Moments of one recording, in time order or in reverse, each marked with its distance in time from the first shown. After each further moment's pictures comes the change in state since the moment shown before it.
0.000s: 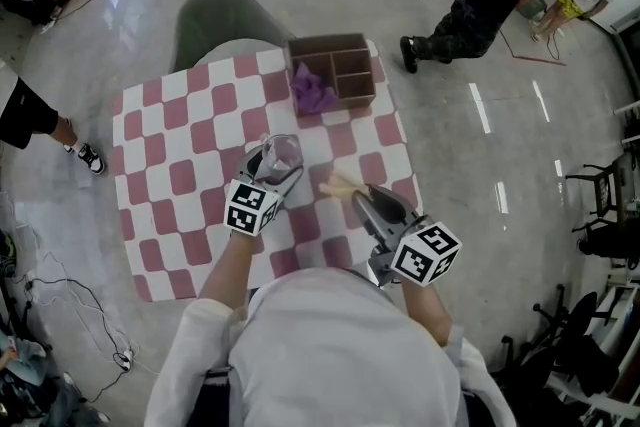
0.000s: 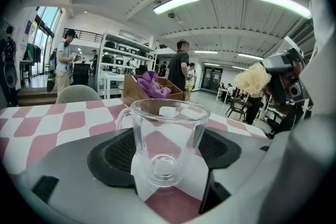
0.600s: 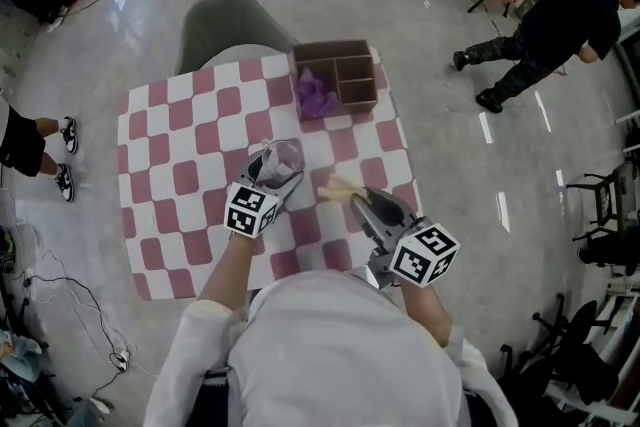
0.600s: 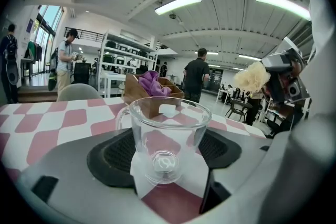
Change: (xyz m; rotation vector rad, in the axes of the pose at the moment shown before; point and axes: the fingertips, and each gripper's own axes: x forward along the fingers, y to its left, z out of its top) left arm -0.005 -0.001 -0.003 -0.012 -0.008 0.001; right arm 0.001 0.007 0.000 -0.022 0.016 0.028
